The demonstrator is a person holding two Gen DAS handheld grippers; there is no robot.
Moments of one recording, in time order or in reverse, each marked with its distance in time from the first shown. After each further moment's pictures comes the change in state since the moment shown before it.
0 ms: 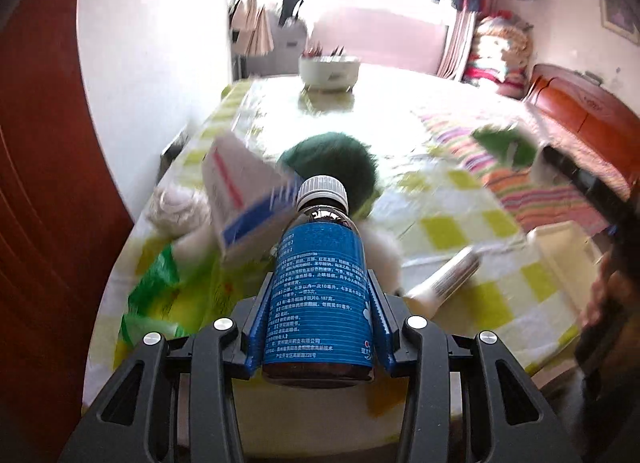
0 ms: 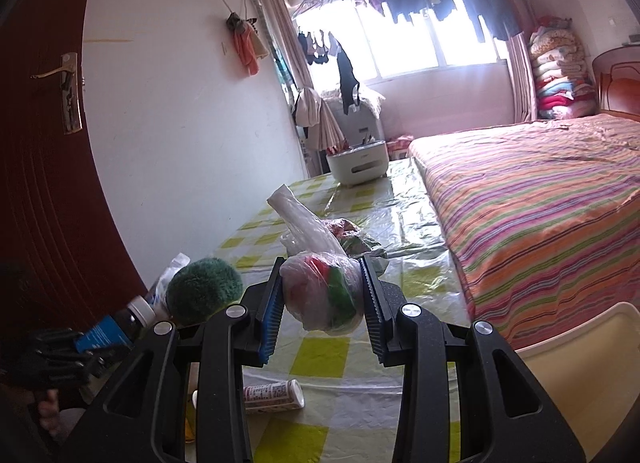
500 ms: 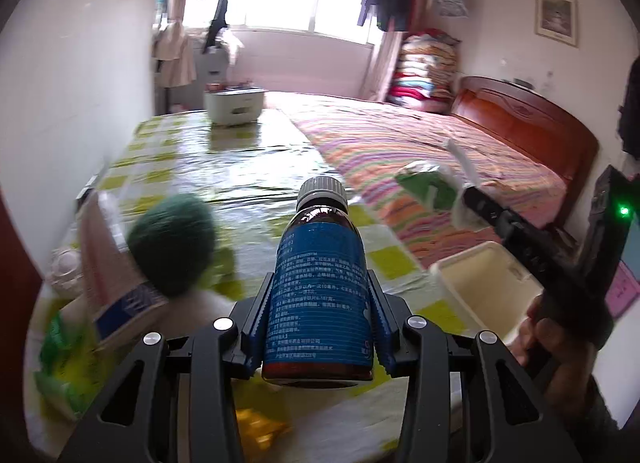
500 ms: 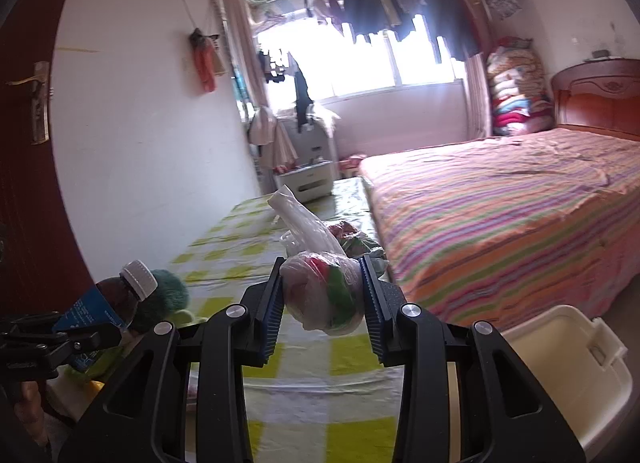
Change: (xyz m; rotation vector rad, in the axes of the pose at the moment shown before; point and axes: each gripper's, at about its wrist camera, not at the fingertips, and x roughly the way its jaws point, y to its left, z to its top) left arm 0.010 -0.091 0.036 0.085 -0.079 -0.280; right arm -0.032 -0.031 -0.003 0.014 -0.072 -0.199
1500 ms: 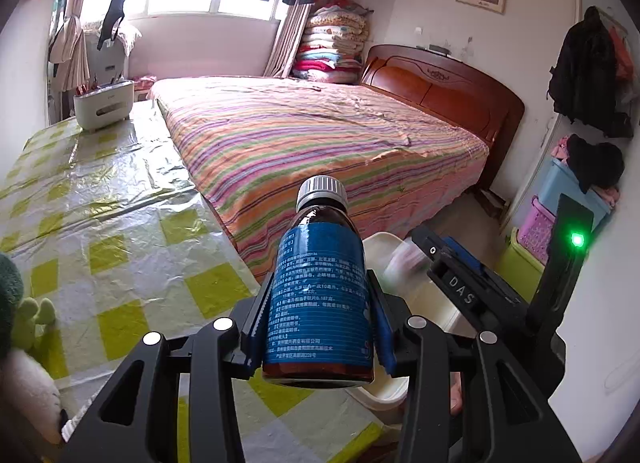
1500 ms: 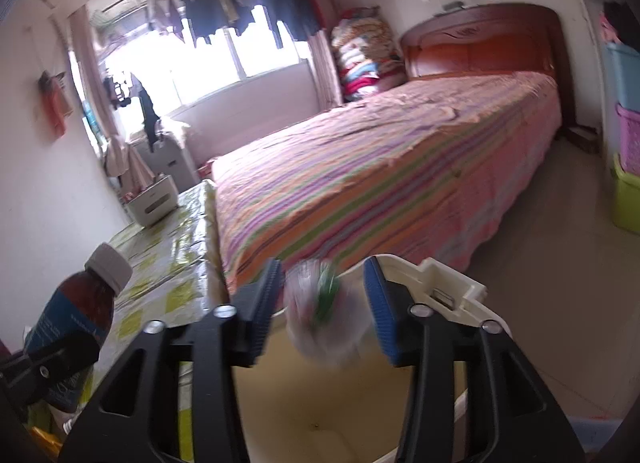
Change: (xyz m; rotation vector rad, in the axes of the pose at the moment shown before) left arm 0.088 -0.134 0.022 0.118 0.088 -0.290; right arm -0.038 -0.128 -0.023 0.310 0.025 -0.462
